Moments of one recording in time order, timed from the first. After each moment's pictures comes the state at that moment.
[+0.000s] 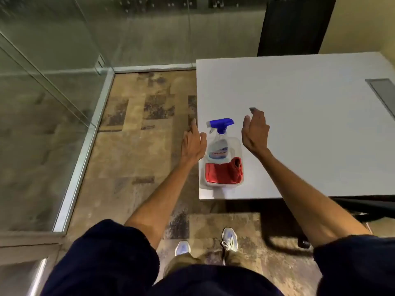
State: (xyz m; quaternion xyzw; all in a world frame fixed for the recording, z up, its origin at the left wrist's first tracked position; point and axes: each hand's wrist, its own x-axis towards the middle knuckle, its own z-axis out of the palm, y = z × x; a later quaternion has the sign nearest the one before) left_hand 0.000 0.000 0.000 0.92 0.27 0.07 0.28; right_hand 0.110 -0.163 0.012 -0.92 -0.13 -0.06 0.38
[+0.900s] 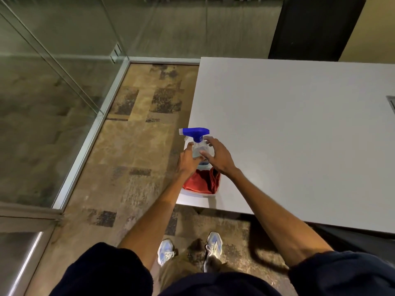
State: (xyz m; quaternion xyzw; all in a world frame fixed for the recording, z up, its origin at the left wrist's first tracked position) left_hand 0.023 -0.065 -0.034 0.81 0.39 -0.03 0.44; right_hand 0.117 -0.174 -0.037 -0.81 -0.36 0.21 0.42
